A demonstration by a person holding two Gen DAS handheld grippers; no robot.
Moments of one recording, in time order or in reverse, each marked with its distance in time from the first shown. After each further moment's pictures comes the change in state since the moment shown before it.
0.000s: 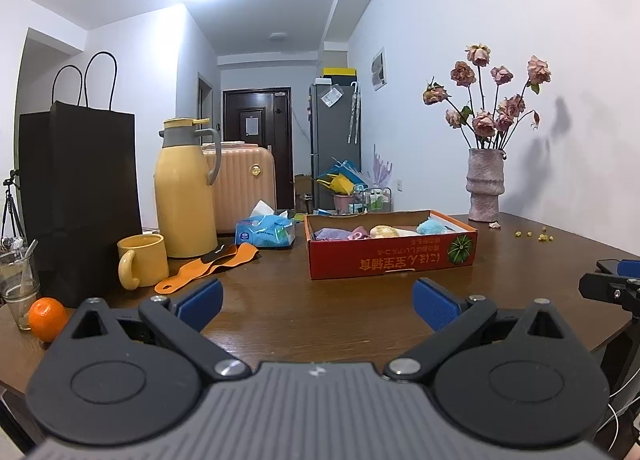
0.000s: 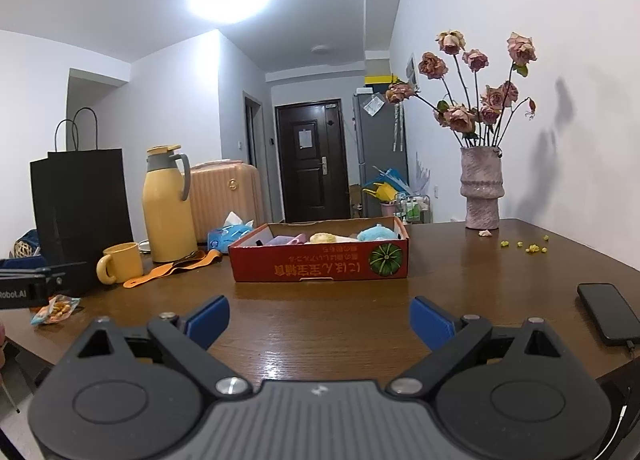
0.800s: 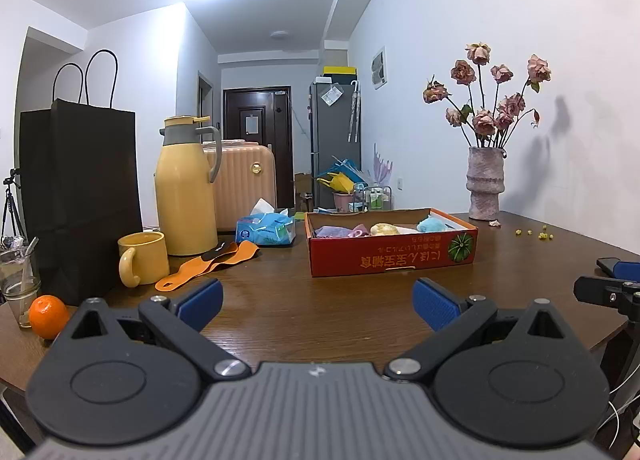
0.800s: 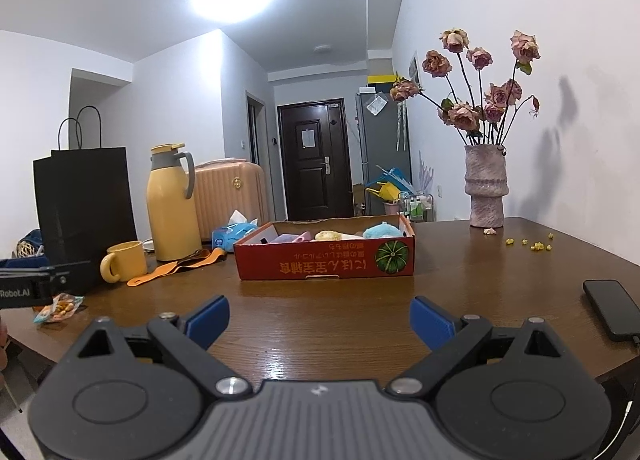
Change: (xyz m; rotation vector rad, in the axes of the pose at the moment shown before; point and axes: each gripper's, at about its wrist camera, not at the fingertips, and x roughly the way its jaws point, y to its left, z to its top) left arm 0.000 0.002 -0.003 0.000 0.002 0.001; right arm 0.003 0.004 -0.003 0.000 0.006 0.016
